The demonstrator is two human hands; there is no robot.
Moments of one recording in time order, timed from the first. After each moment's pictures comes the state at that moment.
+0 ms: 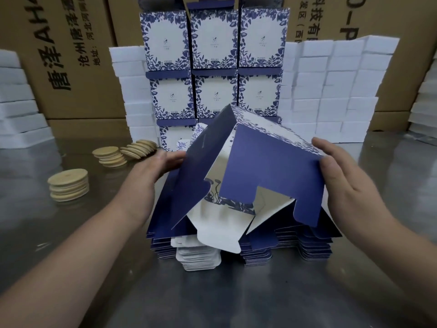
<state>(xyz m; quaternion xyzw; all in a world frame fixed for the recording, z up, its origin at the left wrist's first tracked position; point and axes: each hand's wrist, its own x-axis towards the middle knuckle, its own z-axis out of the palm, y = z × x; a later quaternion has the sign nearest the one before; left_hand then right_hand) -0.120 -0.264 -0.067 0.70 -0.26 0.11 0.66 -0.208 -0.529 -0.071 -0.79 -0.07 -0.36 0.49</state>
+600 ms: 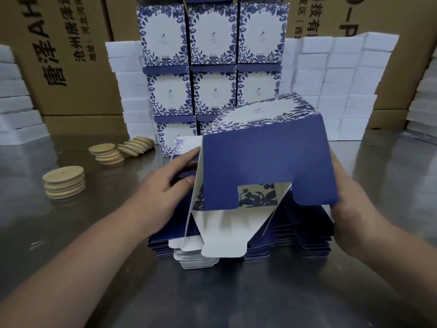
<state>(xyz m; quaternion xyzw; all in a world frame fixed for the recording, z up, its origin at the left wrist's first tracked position) -0.139 -0.275 -0.066 0.80 -0.31 0.10 0.50 -0.215 -0.530 -0.075 -0.81 -0.28 -0.29 0.43</state>
